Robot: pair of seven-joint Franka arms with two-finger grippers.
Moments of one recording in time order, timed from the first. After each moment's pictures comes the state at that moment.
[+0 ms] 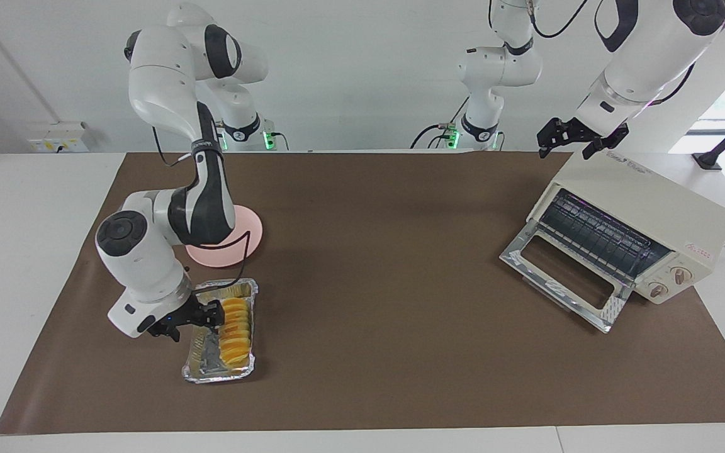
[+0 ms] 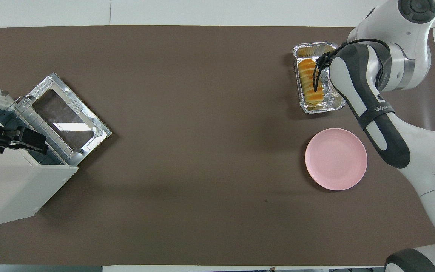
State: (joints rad) left arm -0.14 -0.06 0.04 -1.66 -0.01 1.39 0.01; right arm 0.05 0.66 0.02 -1.28 -0.03 2.03 -0.10
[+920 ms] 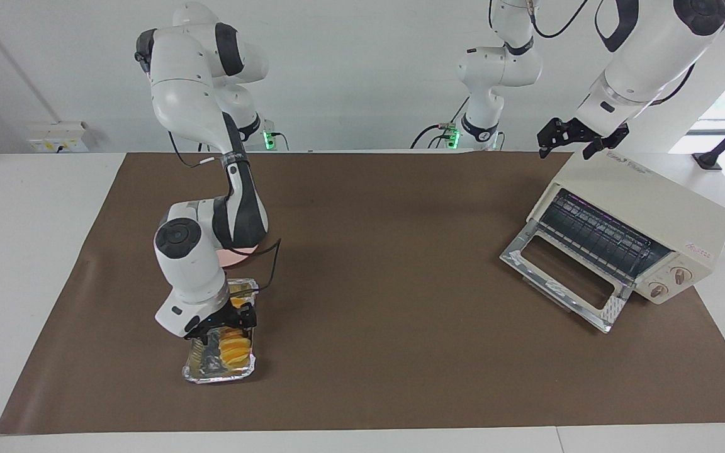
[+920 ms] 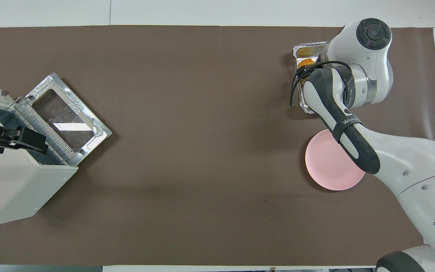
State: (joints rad) left arm -0.14 -0.06 0.04 -1.66 -0.01 1.39 0.01; right arm 0.10 0.67 0.01 -1.43 -0.07 2.24 -0.04
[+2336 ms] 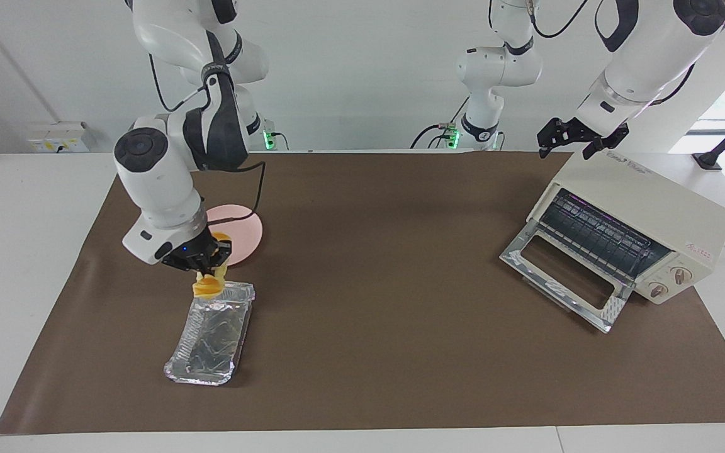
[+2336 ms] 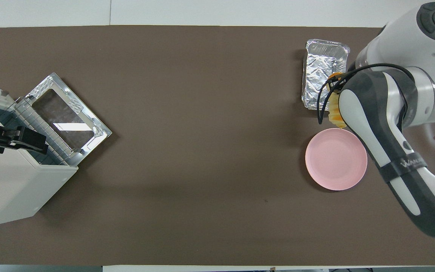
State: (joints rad) left arm -0.14 -0.06 0.04 -1.66 -0.01 1.39 0.01; right arm 0.09 0.22 0.02 -1.73 -0.05 1.98 -0.04
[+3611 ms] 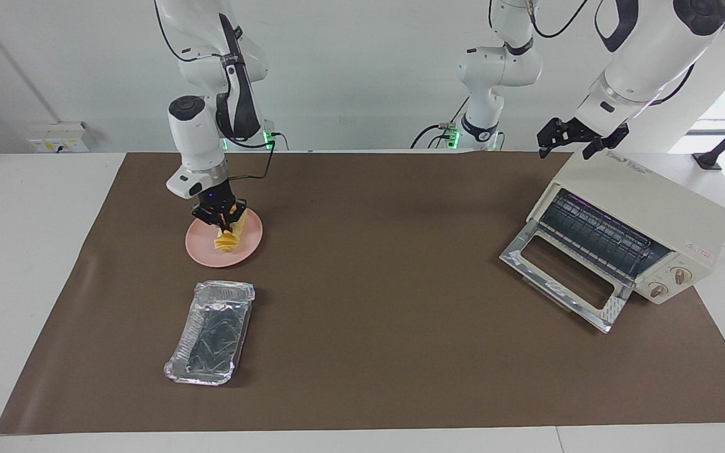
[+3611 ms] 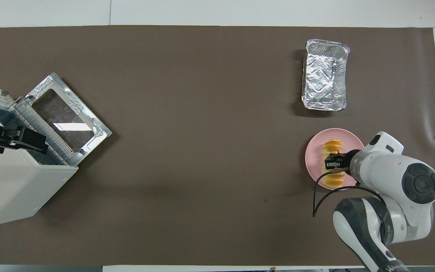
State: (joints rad) left arm -0.14 -0.06 0.04 -1.66 -0.01 1.39 0.01; right arm 0.06 -0.17 0.02 -2.60 -0.04 2.62 -0.03
